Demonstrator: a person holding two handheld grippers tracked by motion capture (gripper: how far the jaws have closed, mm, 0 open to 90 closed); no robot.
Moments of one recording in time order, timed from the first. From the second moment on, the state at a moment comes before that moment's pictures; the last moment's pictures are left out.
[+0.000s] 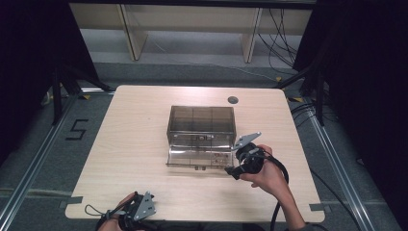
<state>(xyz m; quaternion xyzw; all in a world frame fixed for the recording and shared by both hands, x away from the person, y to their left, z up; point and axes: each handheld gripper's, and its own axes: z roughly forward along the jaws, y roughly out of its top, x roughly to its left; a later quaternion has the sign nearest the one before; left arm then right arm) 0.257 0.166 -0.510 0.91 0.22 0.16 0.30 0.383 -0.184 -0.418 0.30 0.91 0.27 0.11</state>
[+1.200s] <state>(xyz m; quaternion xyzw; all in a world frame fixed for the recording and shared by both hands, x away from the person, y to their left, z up) 0.256 0.165 -0.509 0.91 0.22 0.16 0.30 0.358 -0.208 -0.439 0.32 0.88 0.32 0.12</state>
